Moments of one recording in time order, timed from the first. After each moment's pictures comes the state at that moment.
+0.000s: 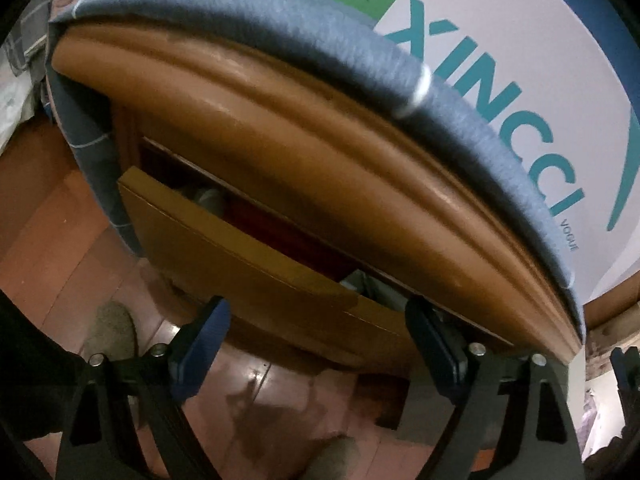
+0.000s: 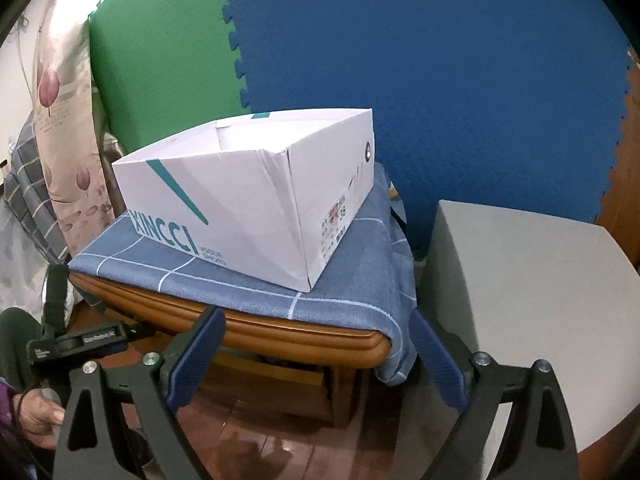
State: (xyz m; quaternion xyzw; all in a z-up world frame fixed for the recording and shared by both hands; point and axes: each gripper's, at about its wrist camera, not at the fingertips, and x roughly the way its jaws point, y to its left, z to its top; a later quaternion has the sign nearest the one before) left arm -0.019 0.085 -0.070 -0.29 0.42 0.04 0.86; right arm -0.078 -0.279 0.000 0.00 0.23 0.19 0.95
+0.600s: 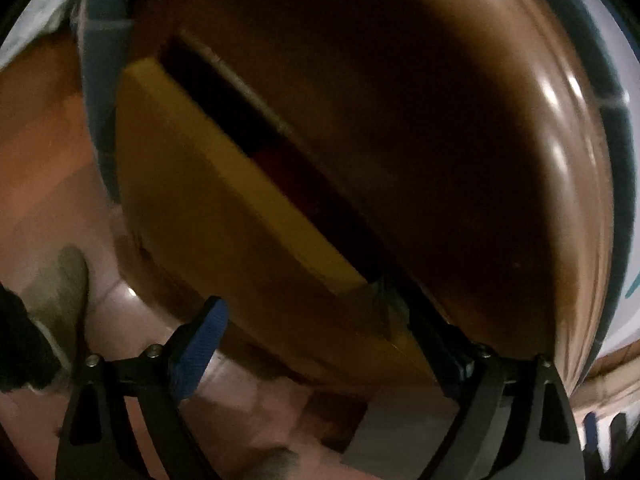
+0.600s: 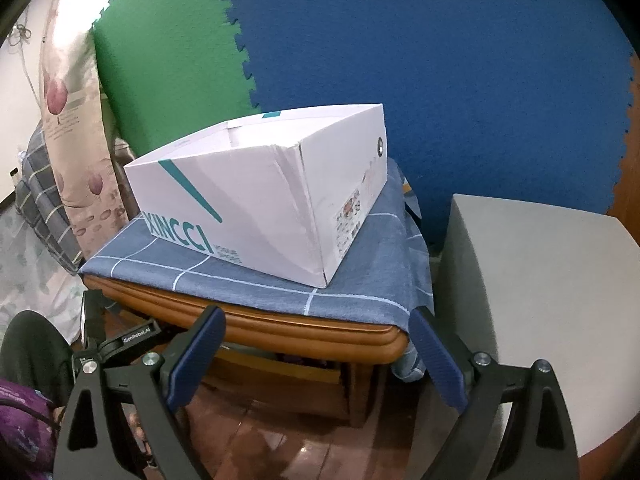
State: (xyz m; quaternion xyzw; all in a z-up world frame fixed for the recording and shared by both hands) left arm -0.086 0.090 -0.118 -0.42 0.39 0.05 0.82; right arm -0.080 -0.276 -0.003 0.02 0.23 0.22 0.95
